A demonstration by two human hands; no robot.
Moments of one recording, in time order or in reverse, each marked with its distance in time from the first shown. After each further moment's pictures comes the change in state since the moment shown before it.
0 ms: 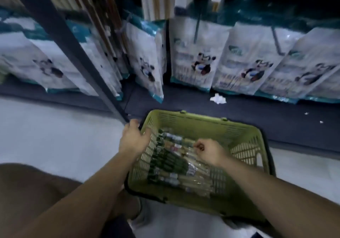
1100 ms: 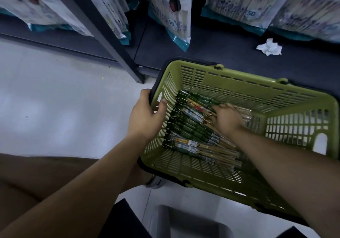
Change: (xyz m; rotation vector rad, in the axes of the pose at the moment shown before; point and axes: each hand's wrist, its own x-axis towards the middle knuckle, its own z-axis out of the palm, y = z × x) left_hand 0.007 -0.048 0.032 -0.188 0.057 0.065; right_hand 0.098 0.048 0.088 -0.470 0.082 -0.104
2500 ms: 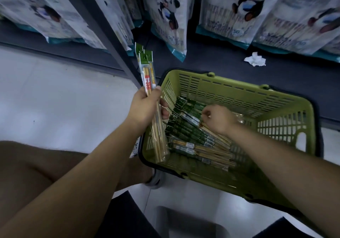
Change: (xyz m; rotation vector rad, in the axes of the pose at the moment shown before) left_hand 0.004 0.037 -0.023 -0.652 -0.131 -0.218; right_hand -0.033 -0.039 -0.079 0.247 -0.132 -0.010
